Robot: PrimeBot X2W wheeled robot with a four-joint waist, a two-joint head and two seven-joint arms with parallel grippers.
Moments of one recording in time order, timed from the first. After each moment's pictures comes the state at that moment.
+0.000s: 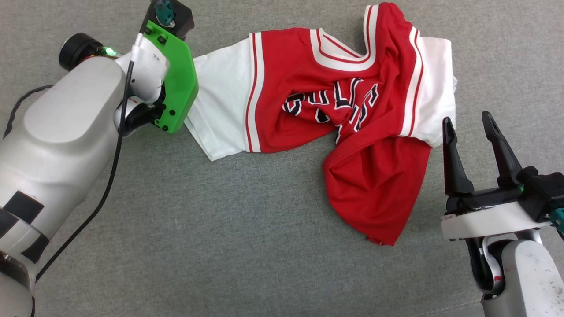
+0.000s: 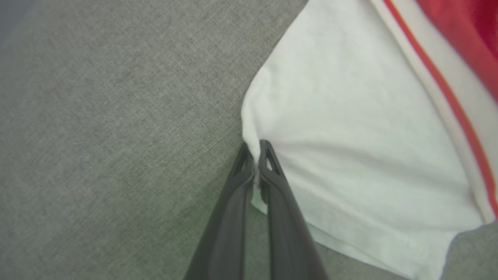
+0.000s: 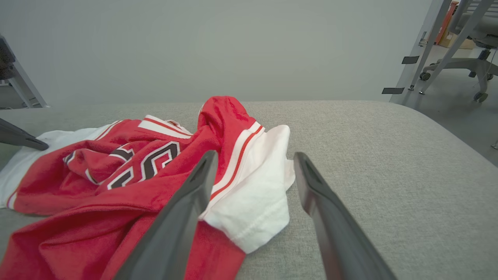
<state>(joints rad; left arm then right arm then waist) -1.23 0.52 -1.11 0.65 -0.92 -0.13 0.62 -0.20 -0.08 0.03 -0.02 0.16 0.13 -0.25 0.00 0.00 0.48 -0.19</state>
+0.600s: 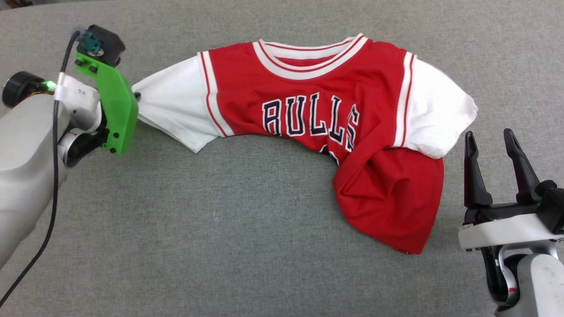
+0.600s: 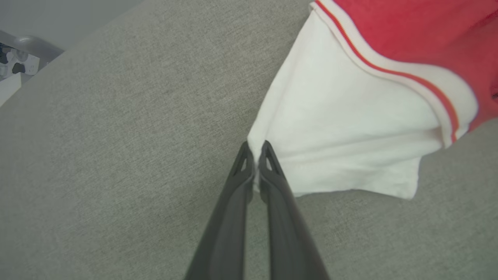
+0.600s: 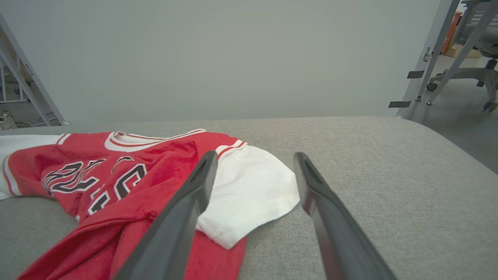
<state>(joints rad) -1.14 0.67 -1.15 0.67 -1.02 -0.13 0.38 -0.15 -0.08 -0.05 -0.01 0.15 0.13 -0.25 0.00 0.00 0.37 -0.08</state>
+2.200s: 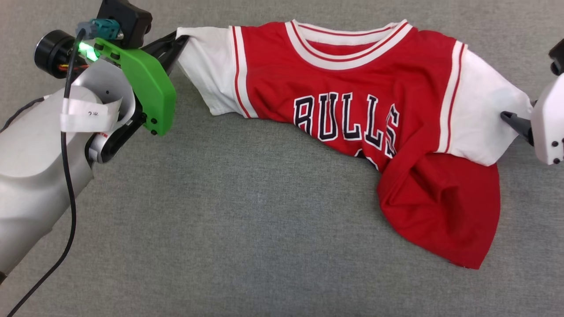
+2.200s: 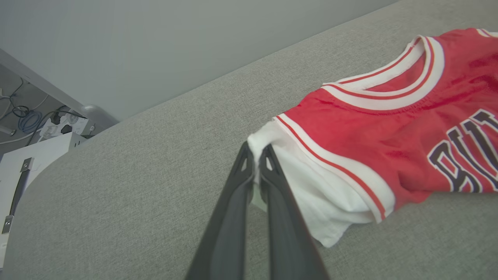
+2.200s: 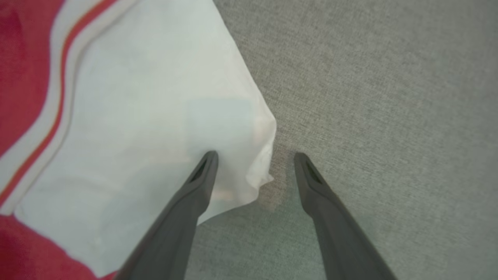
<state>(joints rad) -1.13 0.69 -1.09 0.36 -0.95 0.00 0.07 -0.73 -0.68 0.42 0.28 0.66 0.13 0.79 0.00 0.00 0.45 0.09</state>
